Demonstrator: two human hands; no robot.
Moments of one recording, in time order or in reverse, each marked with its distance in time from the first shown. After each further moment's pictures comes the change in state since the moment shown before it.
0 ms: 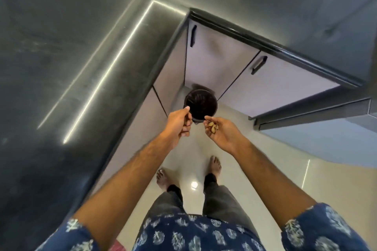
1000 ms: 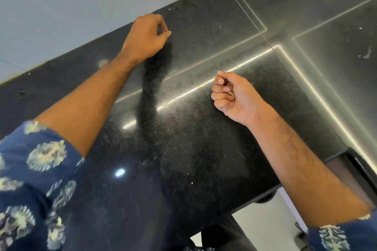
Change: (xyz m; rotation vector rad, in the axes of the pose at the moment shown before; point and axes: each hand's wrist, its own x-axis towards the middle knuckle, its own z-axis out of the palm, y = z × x) left_hand 0.059 0.378 -0.384 1.071 0.958 0.707; right_hand 0.133 -0.081 0.459 -0.574 -0.639 0.341
